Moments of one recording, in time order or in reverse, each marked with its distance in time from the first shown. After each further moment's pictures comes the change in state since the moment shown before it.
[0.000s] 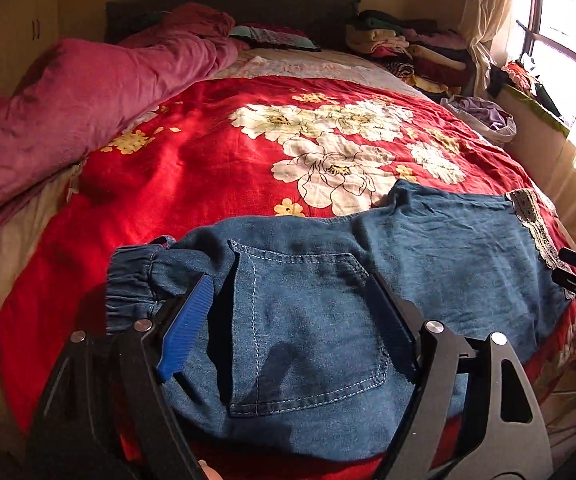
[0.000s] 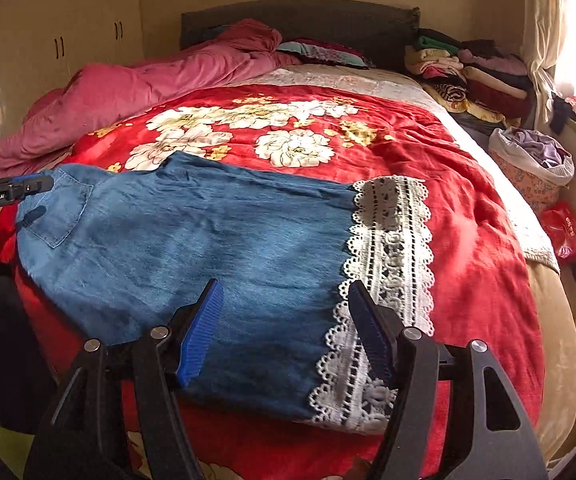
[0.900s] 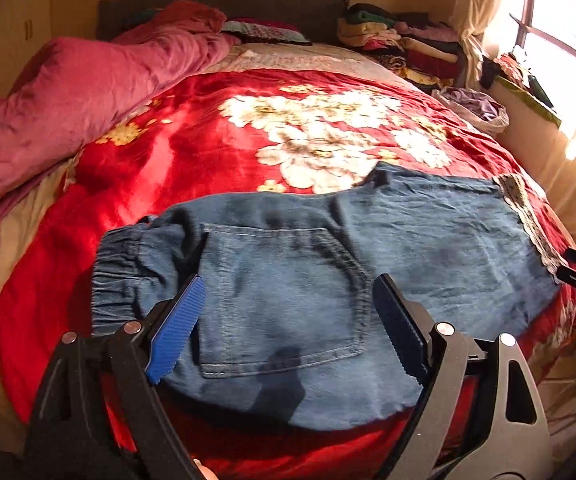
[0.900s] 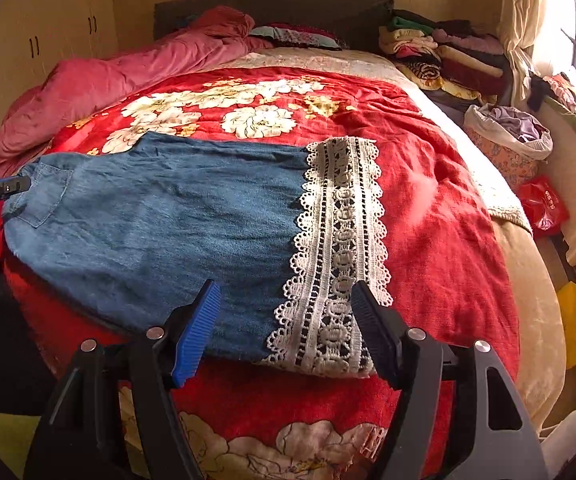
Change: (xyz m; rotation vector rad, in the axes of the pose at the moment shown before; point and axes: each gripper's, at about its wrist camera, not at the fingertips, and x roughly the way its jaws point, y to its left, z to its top) left arm -0.022 -0.020 -0.015 0.042 0.001 -0.041; right arm -0.032 -0.021 -0.031 0.052 0.035 -0.083
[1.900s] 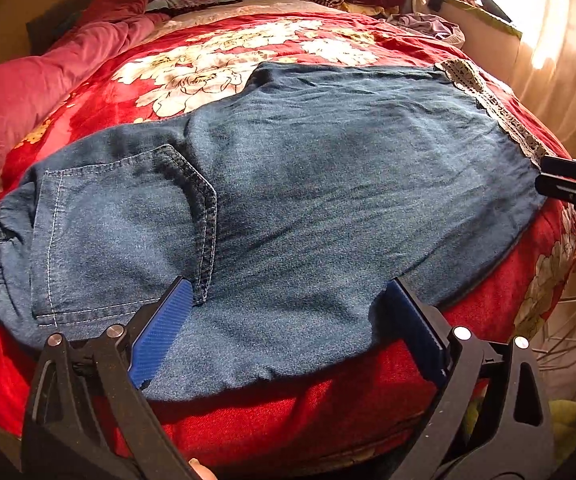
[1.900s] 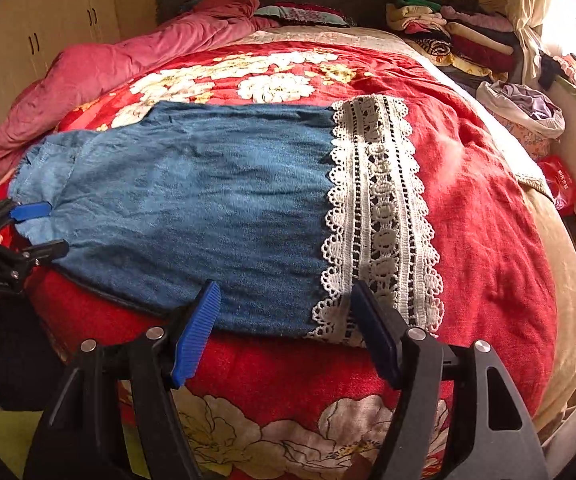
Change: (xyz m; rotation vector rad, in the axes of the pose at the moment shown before) left arm 0.048 -0.074 -0.045 0.194 0.163 -0.051; right arm 0.015 0.005 -0.011 0.060 0.063 0.068
